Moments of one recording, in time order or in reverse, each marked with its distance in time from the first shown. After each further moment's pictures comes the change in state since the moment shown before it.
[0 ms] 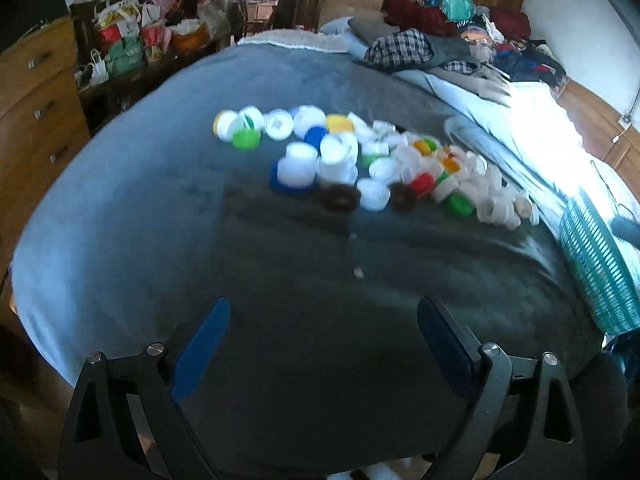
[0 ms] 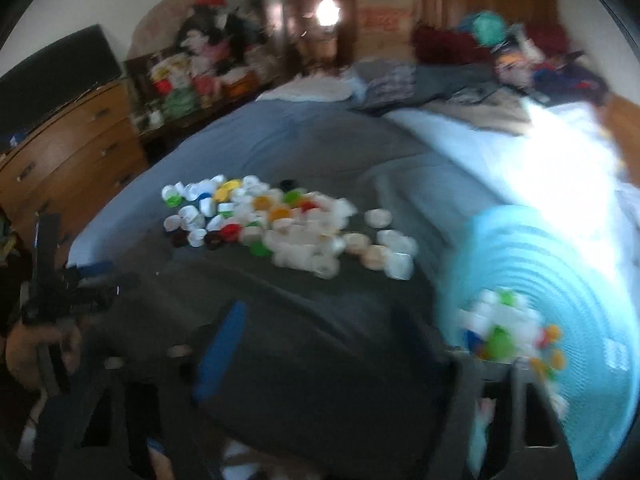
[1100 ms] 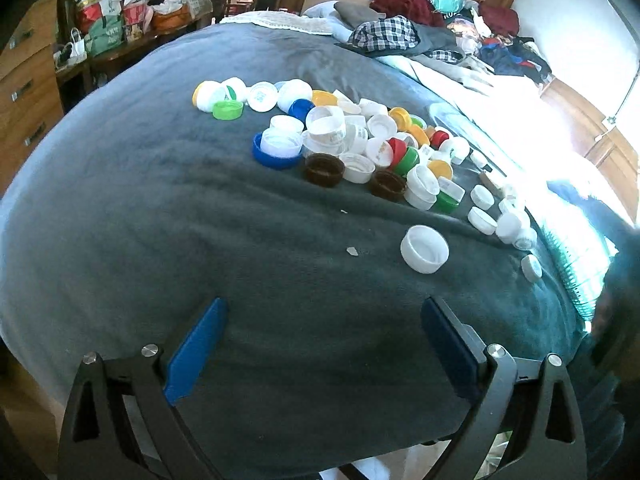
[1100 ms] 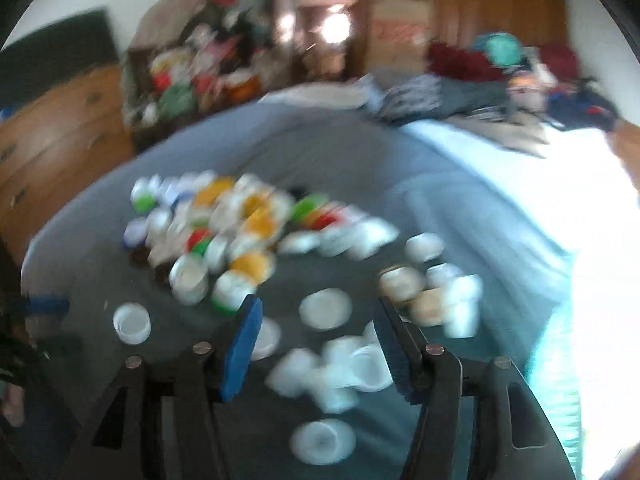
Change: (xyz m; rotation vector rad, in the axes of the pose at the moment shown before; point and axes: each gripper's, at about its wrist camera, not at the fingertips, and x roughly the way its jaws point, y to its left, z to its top) left arm 0.004 0.004 -0.003 0.002 0.045 -0.095; right arm 0.049 0.009 -0.005 -0.028 -0.176 -0.117
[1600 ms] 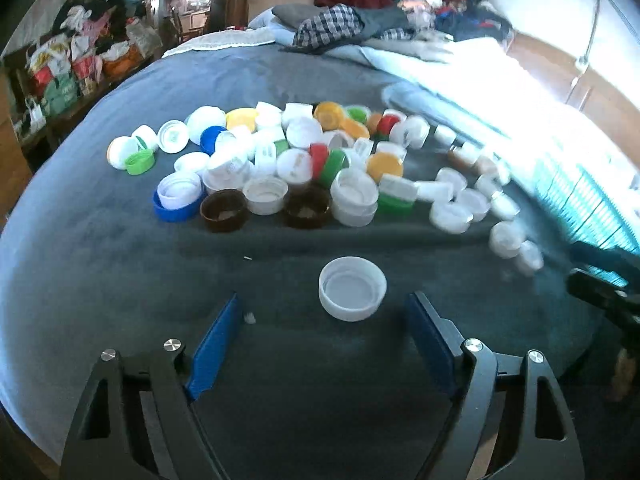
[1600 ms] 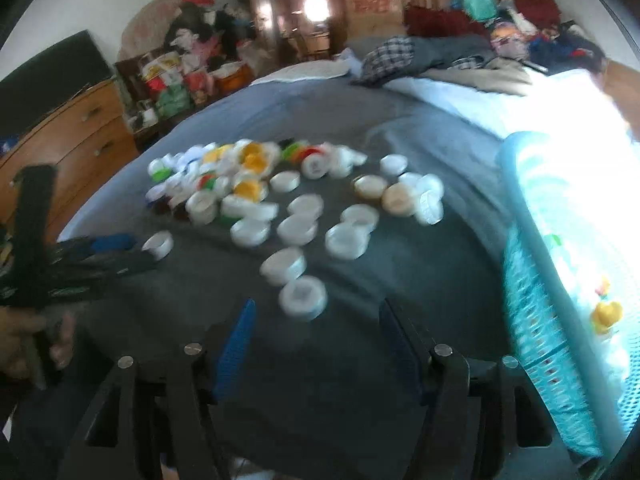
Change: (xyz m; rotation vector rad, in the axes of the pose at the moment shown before) left arm 0.034 -0.060 0.017 0.219 -0.015 0.020; right arm -0.030 -0.006 -0.066 0.076 0.139 0.131
